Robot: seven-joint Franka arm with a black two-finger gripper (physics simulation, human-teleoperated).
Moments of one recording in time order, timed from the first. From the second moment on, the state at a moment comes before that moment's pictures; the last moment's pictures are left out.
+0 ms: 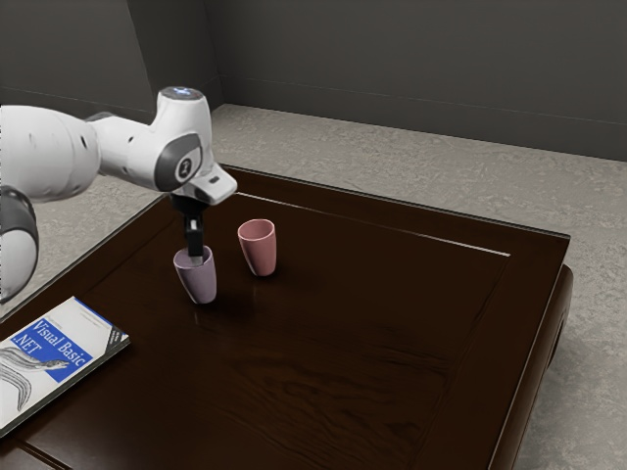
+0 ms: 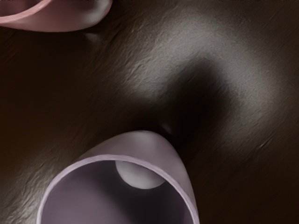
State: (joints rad) arm -0.27 0.41 0.44 -1.74 0.01 2.11 0.98
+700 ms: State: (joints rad) arm -0.27 0.40 0.44 -1.85 -0.07 2.21 1.04
